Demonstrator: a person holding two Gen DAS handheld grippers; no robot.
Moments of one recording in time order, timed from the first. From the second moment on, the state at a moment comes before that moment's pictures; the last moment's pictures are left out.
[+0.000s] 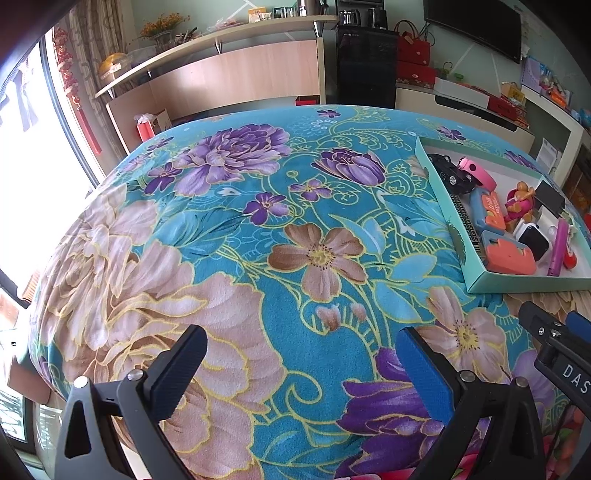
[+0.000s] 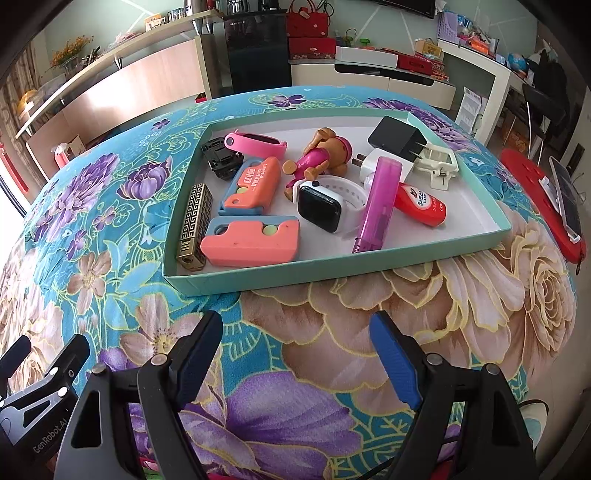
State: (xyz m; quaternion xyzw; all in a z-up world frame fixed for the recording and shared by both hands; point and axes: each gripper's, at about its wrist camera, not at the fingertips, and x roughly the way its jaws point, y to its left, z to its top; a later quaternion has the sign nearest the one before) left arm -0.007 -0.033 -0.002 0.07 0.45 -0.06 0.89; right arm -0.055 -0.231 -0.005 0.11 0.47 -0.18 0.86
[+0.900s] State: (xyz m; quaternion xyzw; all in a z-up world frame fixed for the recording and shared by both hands) left arm -0.009 -0.035 -0.002 0.08 0.45 -0.05 0.89; right arm -0.057 -0.224 -0.002 0.09 0.47 -0.19 0.86
